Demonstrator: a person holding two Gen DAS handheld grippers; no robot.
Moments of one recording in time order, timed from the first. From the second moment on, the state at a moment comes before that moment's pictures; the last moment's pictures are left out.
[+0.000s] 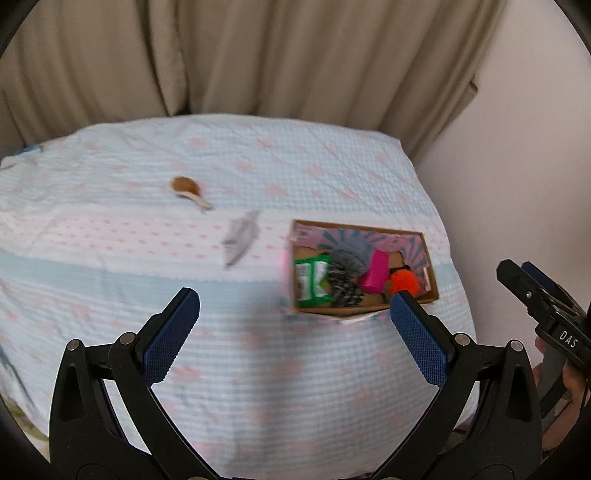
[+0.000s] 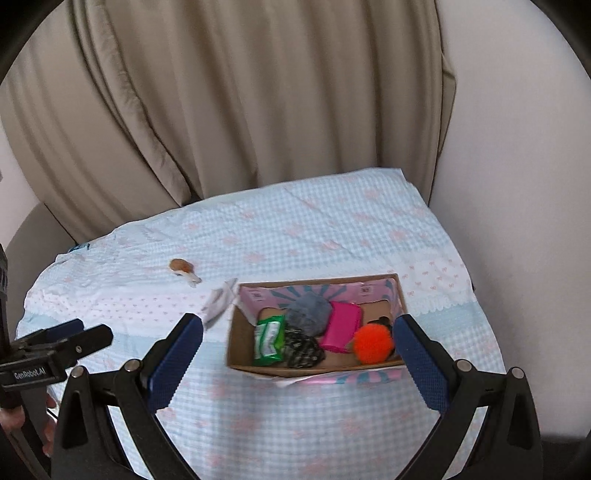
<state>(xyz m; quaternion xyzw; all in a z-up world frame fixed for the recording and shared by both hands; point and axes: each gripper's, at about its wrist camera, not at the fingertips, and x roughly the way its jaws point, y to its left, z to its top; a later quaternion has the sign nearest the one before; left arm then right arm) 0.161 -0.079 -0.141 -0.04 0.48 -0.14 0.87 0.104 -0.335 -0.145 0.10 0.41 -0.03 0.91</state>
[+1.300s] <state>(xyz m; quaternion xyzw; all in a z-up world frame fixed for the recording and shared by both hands) 0.457 0.093 -0.358 -0.02 0.49 -0.19 0.85 0.283 -0.070 -0.338 0.07 0.41 -0.07 0.91</state>
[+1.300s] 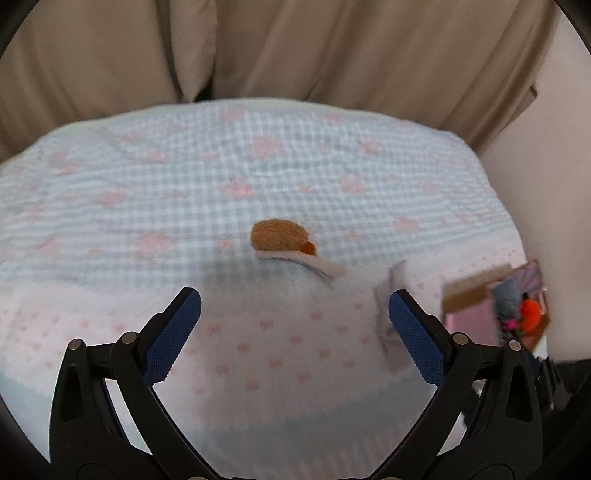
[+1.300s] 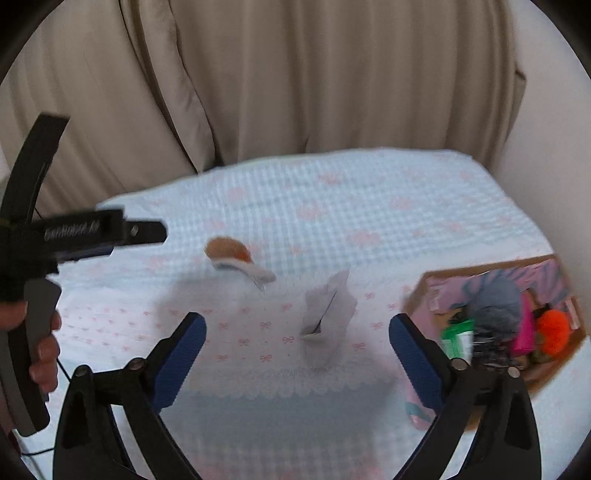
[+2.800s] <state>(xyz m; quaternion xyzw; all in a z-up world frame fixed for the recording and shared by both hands) 0.454 0.067 -0.333 0.01 0.46 -0.18 0.87 0.307 -0.096 -0.361 0.09 0.40 -0.06 0.91</state>
